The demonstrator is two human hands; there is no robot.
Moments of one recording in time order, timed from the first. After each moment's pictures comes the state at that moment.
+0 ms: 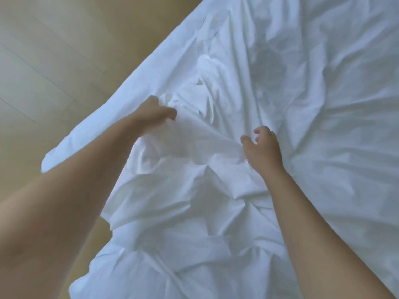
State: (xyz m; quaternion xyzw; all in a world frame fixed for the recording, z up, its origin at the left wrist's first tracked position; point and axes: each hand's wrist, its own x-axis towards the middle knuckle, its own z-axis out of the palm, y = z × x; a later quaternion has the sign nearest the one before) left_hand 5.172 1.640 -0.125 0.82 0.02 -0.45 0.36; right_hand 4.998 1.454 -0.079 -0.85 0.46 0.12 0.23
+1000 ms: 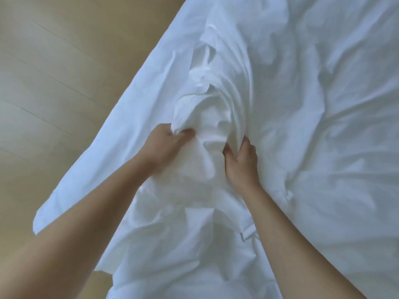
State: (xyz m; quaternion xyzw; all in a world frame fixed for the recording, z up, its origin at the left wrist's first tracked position) left_hand 5.176 1.581 -0.096 0.79 -0.05 -0.44 0.42; right_hand 5.042 1.454 -0.123 -0.79 0.51 0.03 0.34
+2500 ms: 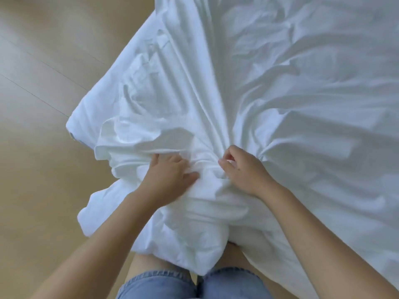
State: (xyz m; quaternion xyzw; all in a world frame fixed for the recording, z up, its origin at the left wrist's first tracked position) left_hand 4.863 1.693 -0.030 0.87 -0.37 -0.32 0.07; right_hand 4.770 1.511 -0.032 -0.88 0.23 0.19 0.38
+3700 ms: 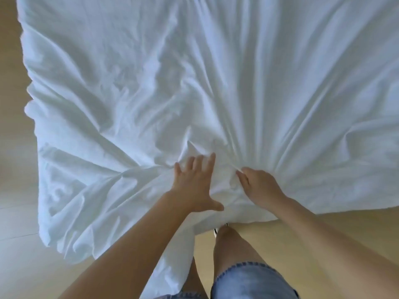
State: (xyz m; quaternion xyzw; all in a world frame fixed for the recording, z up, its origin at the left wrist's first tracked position) left_hand 4.736 1.541 -0.008 0.66 -0.64 -0.33 -0.22; right_hand 4.556 1.492 -0.065 -0.80 0.49 0.10 0.33
